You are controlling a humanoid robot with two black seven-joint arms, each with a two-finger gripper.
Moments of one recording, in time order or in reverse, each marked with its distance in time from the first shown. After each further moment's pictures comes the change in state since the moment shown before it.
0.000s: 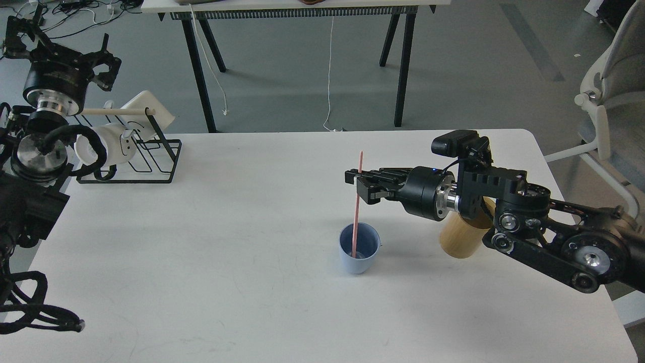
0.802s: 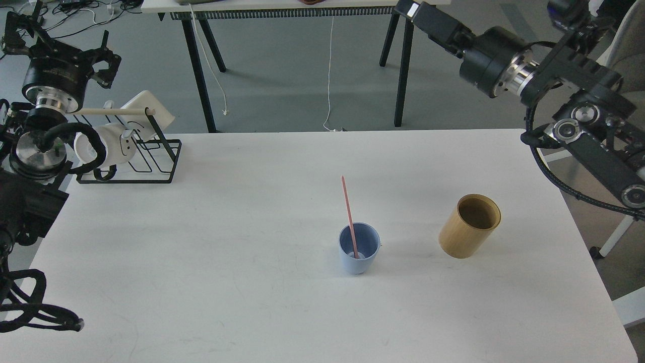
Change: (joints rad) left arm -0.013 0.001 0.012 0.000 0.000 0.000 0.000; right arm 0.067 0.007 0.534 -0.172 0.340 -0.010 0.011
